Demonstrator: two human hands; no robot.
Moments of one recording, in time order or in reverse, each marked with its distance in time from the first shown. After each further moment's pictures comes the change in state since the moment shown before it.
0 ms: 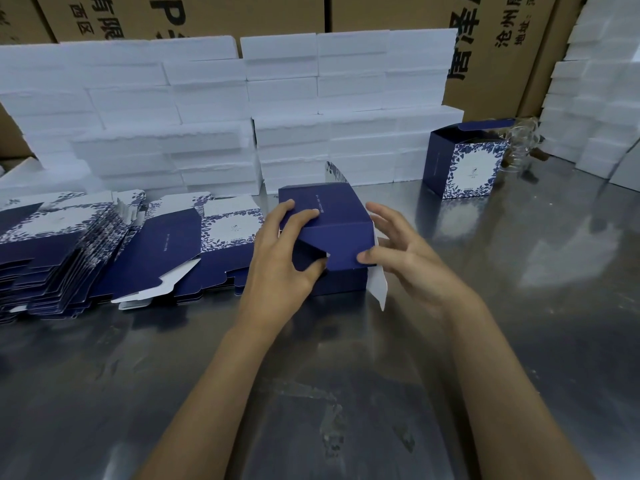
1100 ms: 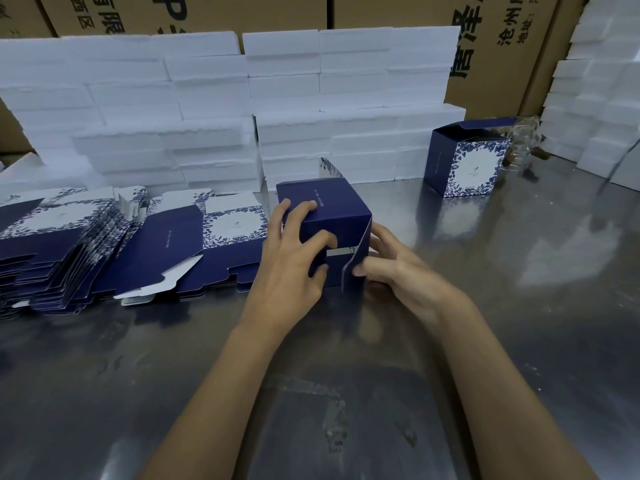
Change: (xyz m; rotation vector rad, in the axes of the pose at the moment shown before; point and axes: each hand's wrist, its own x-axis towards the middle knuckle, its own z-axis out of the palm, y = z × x) left_hand -0.002 0.003 0.000 0.222 -0.118 0.183; right_hand 0.005 0.020 0.004 0.038 -0.129 0.072
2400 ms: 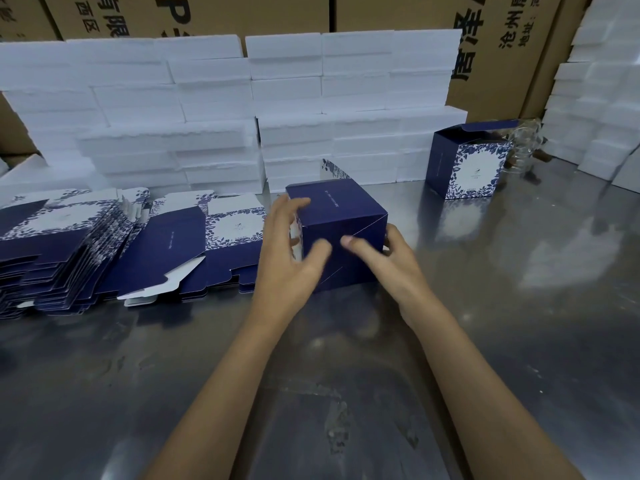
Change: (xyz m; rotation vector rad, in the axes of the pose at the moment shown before) left_hand 0.003 0.019 -0.005 -0.668 0.203 -0.339; right_hand 0.012 0.006 0.025 -0.033 0.435 -0.035
